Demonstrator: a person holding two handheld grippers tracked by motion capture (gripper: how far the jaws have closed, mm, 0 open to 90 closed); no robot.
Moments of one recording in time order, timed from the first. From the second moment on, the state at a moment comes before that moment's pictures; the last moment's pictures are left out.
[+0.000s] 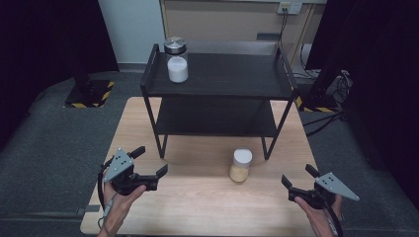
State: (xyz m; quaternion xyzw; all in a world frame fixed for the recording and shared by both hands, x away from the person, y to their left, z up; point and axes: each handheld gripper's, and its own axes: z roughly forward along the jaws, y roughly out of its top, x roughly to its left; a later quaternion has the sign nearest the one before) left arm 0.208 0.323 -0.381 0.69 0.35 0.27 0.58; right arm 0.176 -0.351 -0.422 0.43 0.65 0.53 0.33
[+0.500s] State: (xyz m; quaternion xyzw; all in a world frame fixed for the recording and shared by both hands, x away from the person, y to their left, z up) left arm 0.205 0.332 -0.393 0.69 0.34 0.27 0.59; right arm 0.175 -0.353 -0.422 0.43 0.65 0.54 0.33
